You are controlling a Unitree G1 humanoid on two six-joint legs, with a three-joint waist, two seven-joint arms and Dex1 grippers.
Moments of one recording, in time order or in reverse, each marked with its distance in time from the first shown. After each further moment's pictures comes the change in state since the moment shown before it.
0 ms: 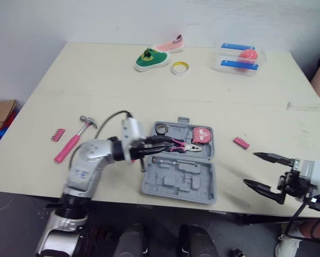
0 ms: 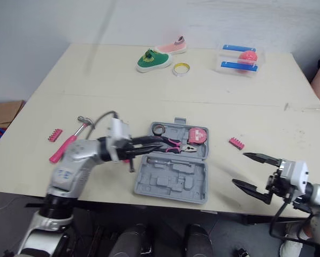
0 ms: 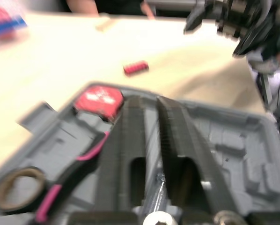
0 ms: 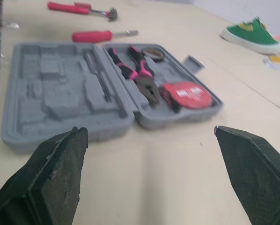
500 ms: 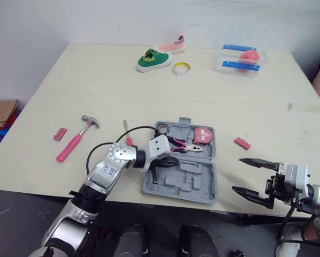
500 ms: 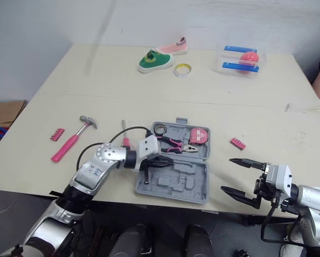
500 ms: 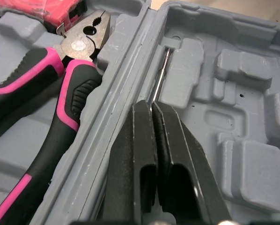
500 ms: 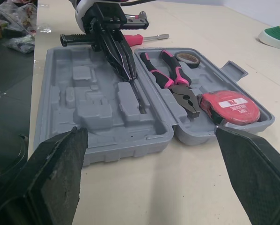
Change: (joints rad) left arm -0.124 -0.059 -0.373 0.167 0.323 0.192 0.059; right arm 0.013 0.048 0.125 -0.123 -0.021 0.024 -0.030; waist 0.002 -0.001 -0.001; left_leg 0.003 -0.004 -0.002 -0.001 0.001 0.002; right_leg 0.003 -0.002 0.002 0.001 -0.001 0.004
